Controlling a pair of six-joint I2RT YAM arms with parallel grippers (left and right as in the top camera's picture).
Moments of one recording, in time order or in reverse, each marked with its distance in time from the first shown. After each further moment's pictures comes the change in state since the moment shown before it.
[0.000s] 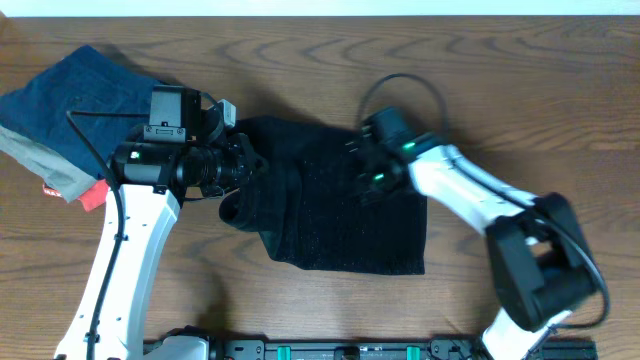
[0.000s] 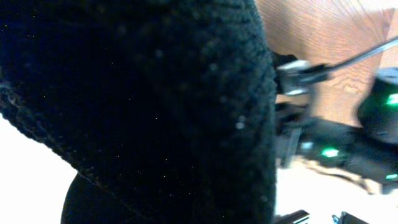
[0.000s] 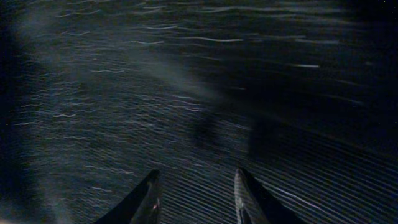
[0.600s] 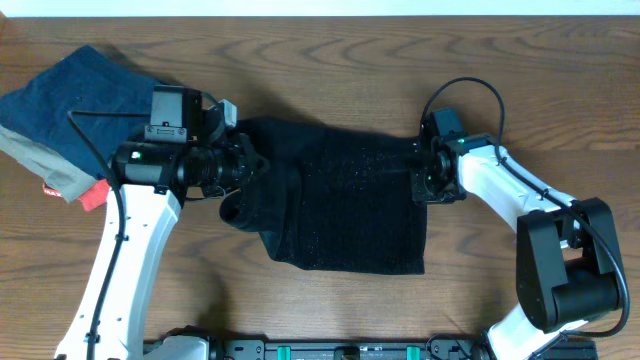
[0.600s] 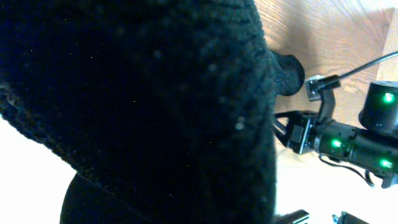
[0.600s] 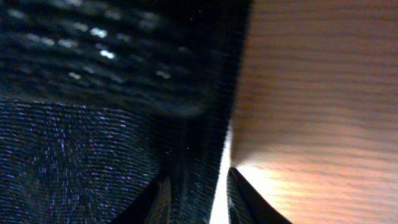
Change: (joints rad) left arm -0.015 0.000 0.000 0.003 -0.001 -0.008; right arm -0.169 -0.026 -0.118 -0.014 0.191 -0.017
